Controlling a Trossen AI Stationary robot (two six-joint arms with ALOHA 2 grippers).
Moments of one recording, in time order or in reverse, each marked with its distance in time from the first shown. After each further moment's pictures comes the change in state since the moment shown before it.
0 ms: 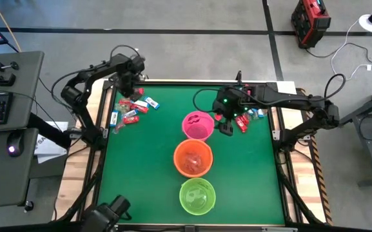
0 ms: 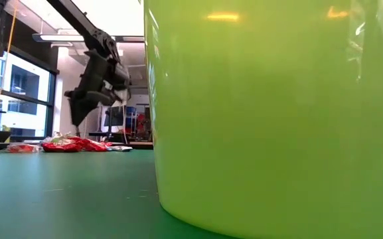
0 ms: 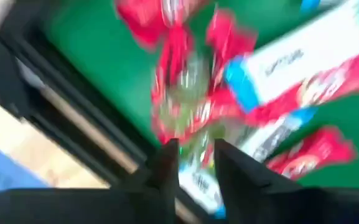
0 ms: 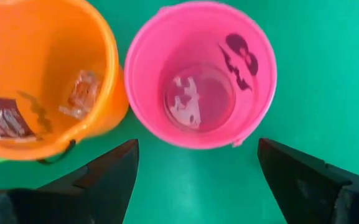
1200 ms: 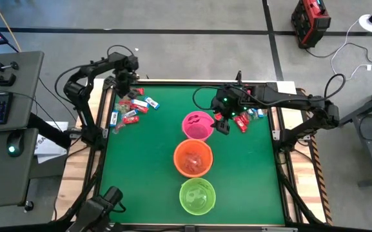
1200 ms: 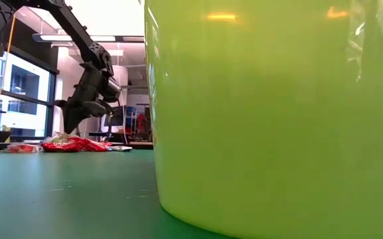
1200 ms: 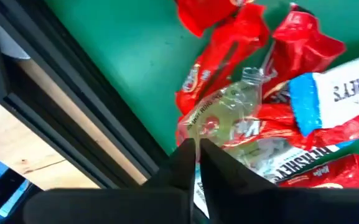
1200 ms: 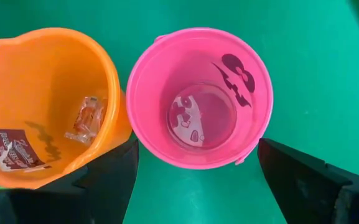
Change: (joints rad) left arm 0.122 0.075 0.004 0.033 0.055 -0.047; right arm 0.001 0.001 0.000 0.057 0.002 0.078
